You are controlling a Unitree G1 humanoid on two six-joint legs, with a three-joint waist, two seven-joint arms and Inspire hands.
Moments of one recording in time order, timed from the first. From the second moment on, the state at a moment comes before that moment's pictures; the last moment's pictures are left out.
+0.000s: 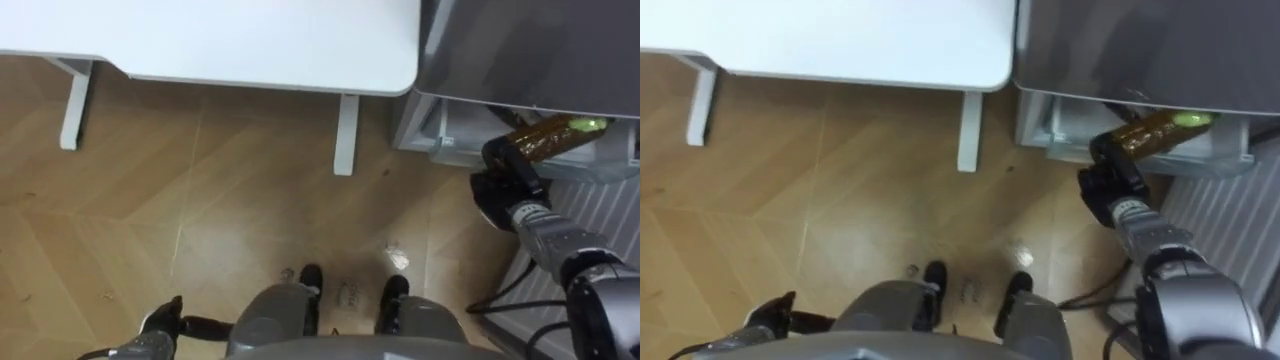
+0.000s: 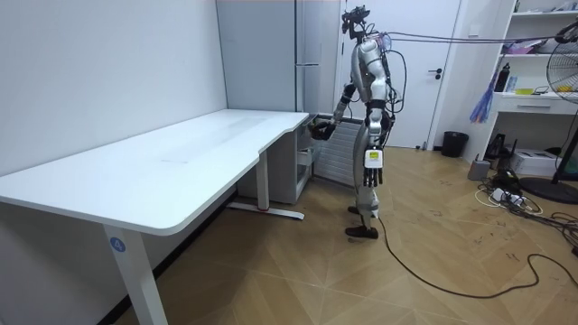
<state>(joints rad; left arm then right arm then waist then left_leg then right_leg) 0.11 0.28 -0.14 1.06 -0.16 0.12 0.03 -0.44 -0.42 0.02 1.33 1.48 0.18 0.13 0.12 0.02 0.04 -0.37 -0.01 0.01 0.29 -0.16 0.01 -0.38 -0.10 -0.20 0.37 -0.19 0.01</state>
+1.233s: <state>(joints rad) 0.10 0.32 -0.17 1.08 -0.15 0.12 0.03 -0.62 -0.51 0.02 1.33 1.40 0.17 0.08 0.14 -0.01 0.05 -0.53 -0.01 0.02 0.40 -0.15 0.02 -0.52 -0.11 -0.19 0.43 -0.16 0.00</state>
